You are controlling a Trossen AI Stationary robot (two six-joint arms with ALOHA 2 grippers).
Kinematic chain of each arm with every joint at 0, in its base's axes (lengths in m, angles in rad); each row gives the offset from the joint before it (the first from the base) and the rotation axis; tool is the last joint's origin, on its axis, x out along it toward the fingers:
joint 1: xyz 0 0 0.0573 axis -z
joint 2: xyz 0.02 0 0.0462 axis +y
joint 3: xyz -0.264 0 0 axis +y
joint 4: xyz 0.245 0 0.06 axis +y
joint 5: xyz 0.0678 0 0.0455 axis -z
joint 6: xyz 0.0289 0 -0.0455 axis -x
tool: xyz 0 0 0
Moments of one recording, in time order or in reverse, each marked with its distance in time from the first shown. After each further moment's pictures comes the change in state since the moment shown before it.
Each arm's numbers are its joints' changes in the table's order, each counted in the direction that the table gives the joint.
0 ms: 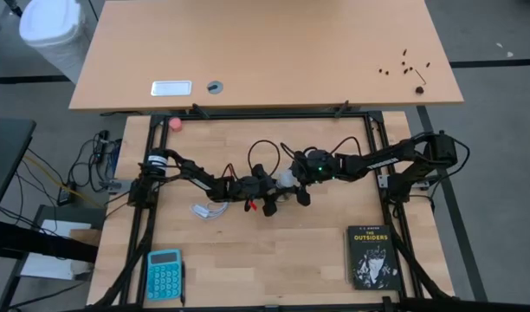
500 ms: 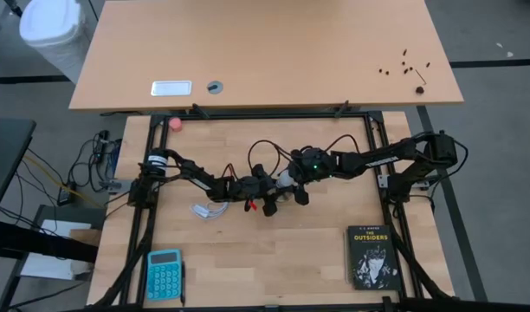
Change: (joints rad) left arm 0.000 0.000 0.000 0.001 0.000 0.000; right arm -0.003 0.000 -0.091 0.154 0.006 0.064
